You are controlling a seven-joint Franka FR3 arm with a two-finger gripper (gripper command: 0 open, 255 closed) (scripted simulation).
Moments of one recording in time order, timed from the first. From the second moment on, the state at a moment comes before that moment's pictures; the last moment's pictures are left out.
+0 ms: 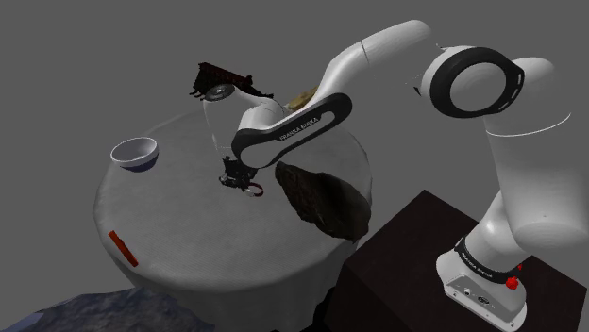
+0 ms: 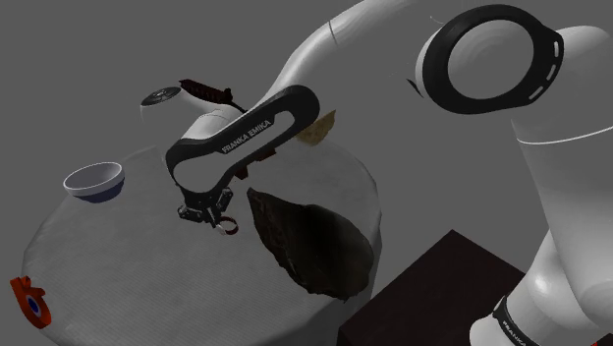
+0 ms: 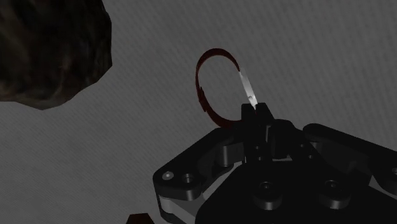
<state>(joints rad) 0.31 0.64 0.39 -1.53 -0.41 2.11 0.88</state>
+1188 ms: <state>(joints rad) 0.30 0.57 0.41 -1.46 -0.37 1.97 0.84</state>
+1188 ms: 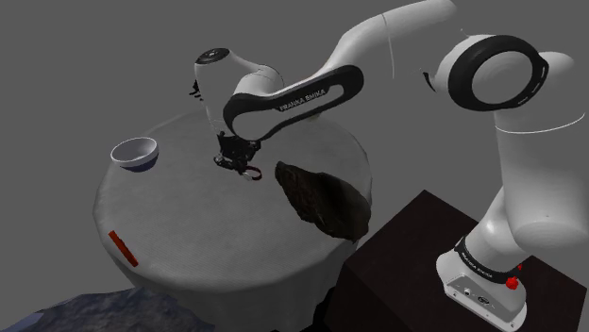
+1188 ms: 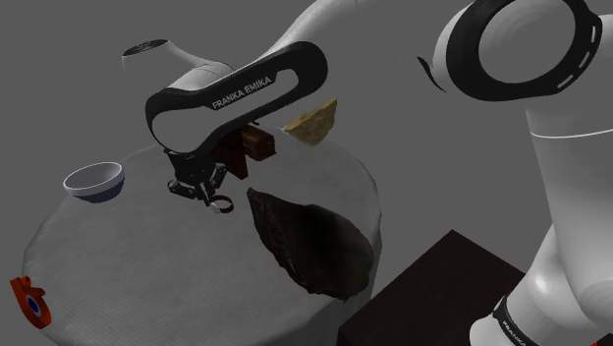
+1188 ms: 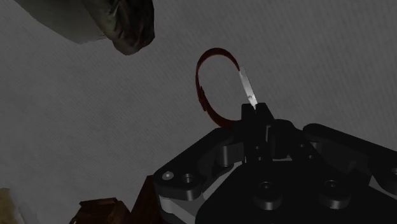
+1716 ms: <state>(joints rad) 0.30 0.54 0.42 -1.40 -0.35 1.89 0.82</state>
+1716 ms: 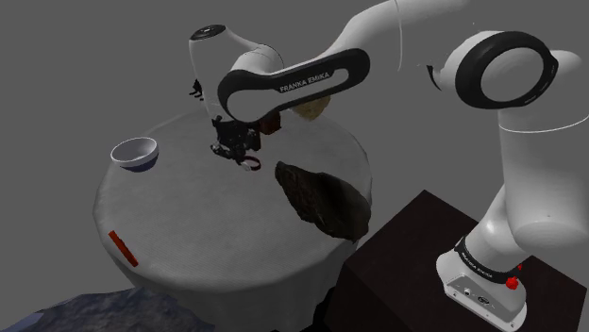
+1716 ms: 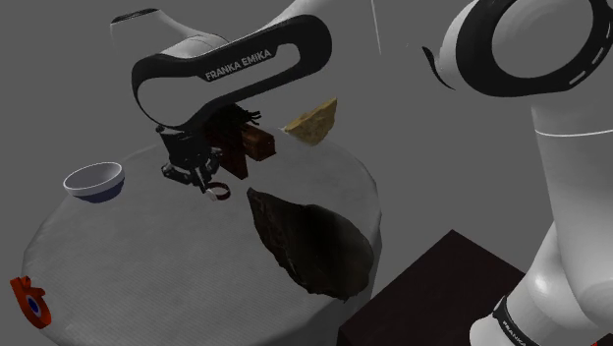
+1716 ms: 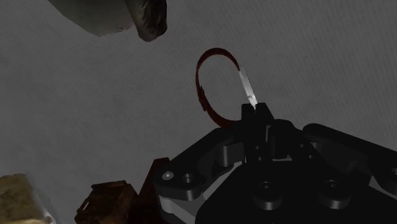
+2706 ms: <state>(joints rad) 0.32 0.53 0.43 -1.21 -0.34 1.69 0.79</state>
